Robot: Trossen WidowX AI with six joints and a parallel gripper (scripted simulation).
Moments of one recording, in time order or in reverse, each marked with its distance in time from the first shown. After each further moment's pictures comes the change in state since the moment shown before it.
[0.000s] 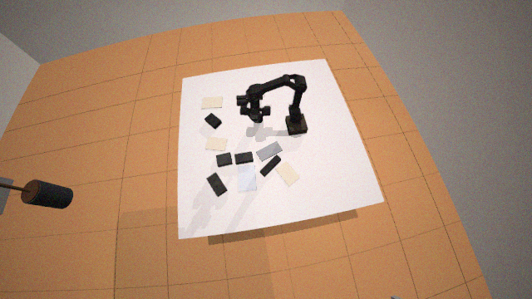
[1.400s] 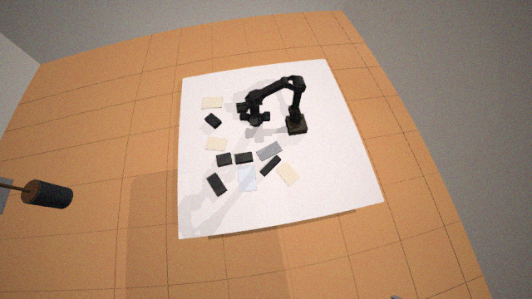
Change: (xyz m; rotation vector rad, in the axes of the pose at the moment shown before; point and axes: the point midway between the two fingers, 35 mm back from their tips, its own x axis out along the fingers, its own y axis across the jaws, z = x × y) arm 0.014 0.000 0.032 -0.002 -0.009 -0.002
